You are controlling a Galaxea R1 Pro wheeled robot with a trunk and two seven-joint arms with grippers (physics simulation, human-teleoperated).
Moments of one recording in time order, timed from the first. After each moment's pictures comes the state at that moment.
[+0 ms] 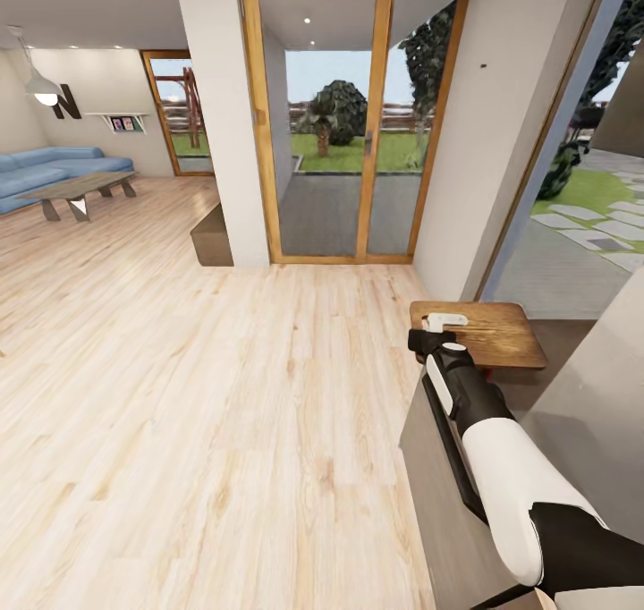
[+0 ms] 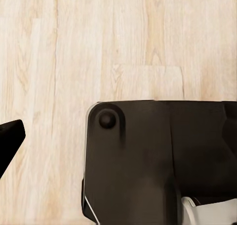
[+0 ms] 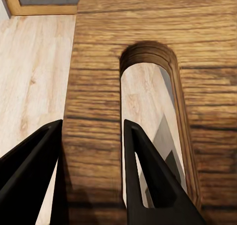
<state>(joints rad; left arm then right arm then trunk) 0.41 -0.02 -0.01 -0.59 0.01 -0.65 -0.01 -0.97 0.04 -0.10 -0.72 0.08 0.33 -0.11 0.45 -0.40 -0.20</state>
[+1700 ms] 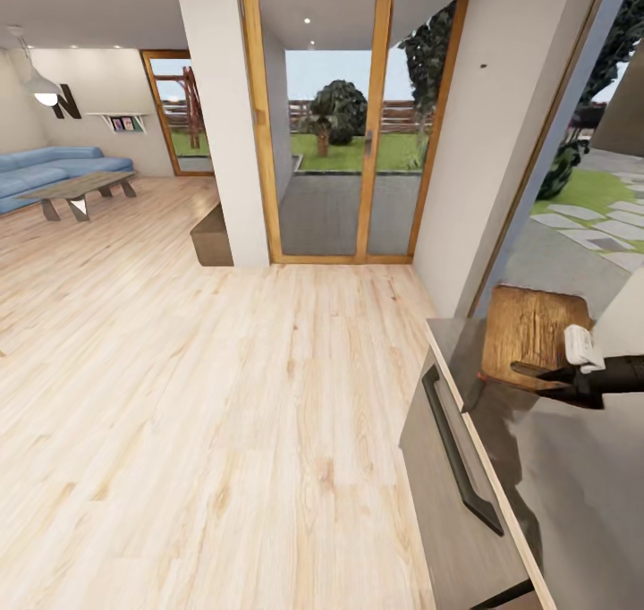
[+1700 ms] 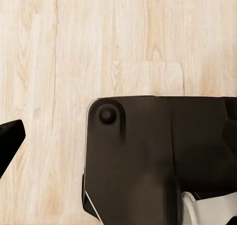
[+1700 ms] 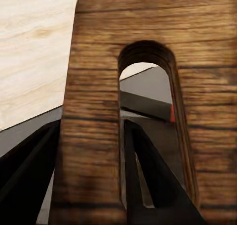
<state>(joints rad) 0.41 -0.02 -0.01 -0.58 0.01 -0.64 -0.01 -0.97 -0.62 -0.29 -0.76 0.56 -0.15 1.57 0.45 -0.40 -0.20</state>
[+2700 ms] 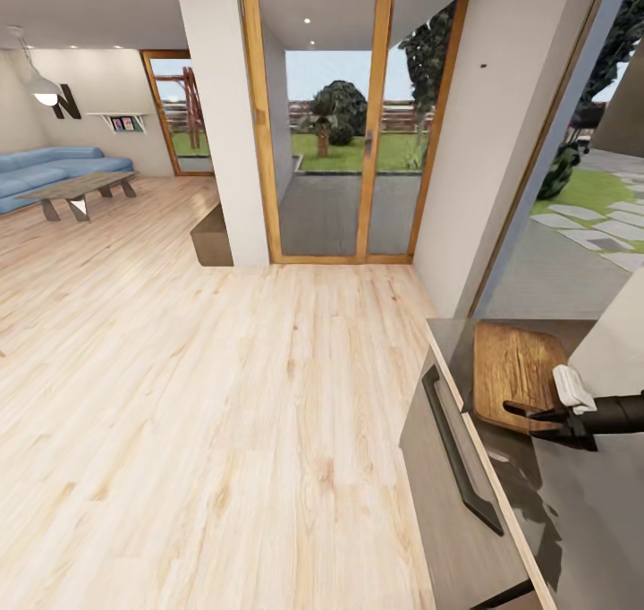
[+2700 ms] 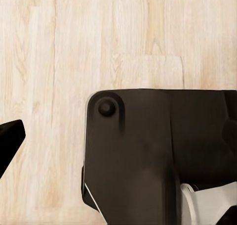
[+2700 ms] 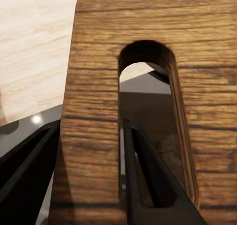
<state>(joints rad) 0.41 -0.02 -0.01 -0.56 0.01 -0.64 -0.01 -0.97 -0.62 -0.28 -0.45 0.54 -0.39 1.57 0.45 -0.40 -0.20</state>
